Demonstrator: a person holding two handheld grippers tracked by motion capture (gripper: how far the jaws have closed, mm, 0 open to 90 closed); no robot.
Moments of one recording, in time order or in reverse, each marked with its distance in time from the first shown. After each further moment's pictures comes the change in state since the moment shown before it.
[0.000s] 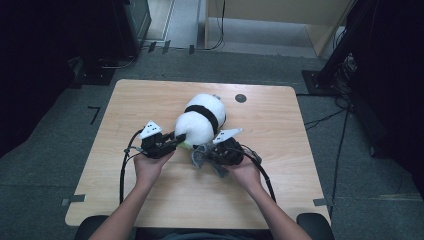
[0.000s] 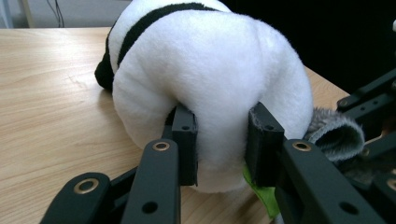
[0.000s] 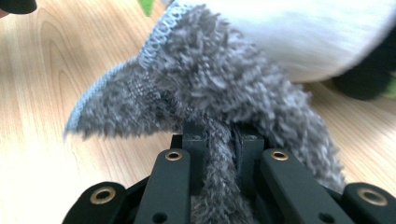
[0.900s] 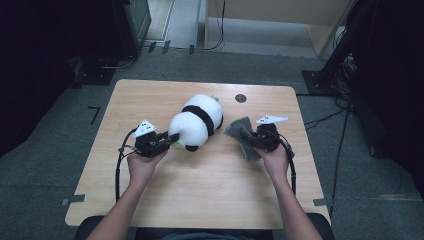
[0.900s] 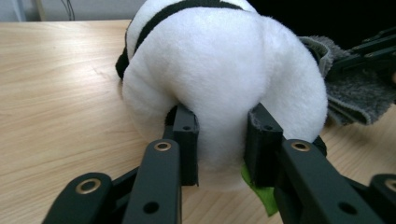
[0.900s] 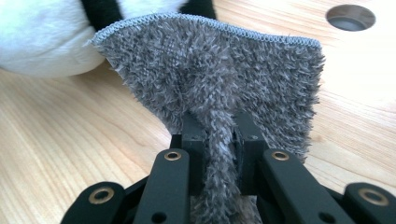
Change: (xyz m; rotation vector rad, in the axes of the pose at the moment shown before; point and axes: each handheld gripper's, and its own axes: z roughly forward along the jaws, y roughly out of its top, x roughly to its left) left arm 0.018 -0.002 -0.007 0.031 0.038 0.011; right arm -0.086 -0.038 -0.060 -0.142 -0.207 0.274
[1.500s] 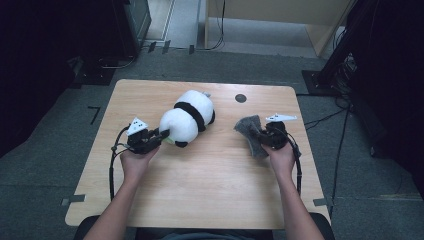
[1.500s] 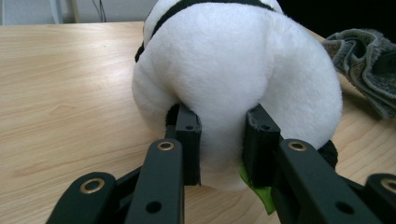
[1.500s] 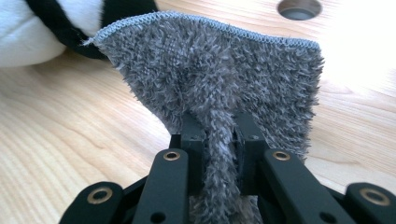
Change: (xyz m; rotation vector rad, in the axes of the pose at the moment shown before) left arm 0.032 -0.006 -0.005 -0.021 0.089 -0.008; right arm -0.029 -0.008 -0.005 -0.022 -0.067 0.076
